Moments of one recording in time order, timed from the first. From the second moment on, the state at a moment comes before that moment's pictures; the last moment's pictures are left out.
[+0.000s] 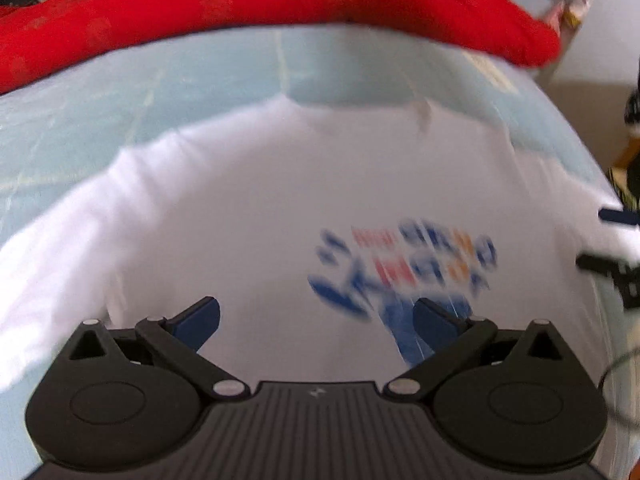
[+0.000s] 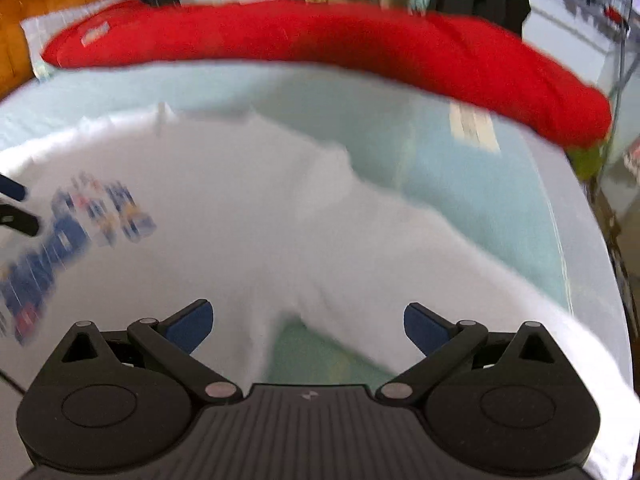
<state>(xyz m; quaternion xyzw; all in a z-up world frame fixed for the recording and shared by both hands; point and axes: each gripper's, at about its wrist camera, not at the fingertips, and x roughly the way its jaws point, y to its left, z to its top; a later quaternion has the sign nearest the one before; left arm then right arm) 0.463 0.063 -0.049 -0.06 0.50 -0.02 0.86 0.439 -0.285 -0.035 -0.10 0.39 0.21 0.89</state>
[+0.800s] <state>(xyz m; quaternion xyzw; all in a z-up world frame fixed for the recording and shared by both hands) 0.371 0.099 -0.072 -0.03 0.51 -0.13 0.85 0.417 -0.197 -0.052 -0.11 0.41 0.20 0.89</state>
